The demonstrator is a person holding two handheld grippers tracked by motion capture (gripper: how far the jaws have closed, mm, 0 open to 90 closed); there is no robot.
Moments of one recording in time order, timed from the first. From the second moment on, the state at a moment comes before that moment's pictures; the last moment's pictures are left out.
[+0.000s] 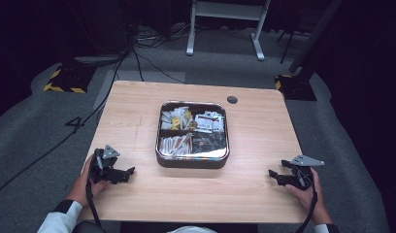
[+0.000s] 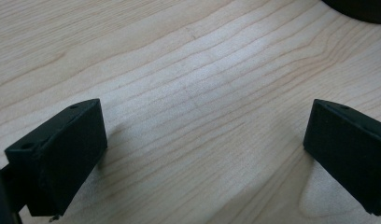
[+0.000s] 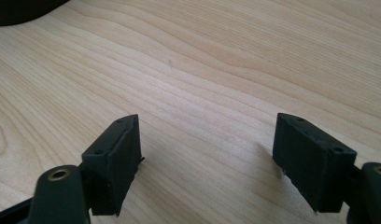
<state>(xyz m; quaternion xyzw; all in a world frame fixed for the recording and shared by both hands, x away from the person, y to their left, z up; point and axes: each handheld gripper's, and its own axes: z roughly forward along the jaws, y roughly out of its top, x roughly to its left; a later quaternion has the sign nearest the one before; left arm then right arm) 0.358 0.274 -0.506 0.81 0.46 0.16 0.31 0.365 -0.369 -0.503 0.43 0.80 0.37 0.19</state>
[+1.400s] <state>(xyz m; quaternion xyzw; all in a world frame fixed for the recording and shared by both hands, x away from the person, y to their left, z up) 0.353 0.284 -0.506 0.83 0.44 0.16 0.32 0.386 -0.331 -0.473 0.40 0.83 0.35 0.20</state>
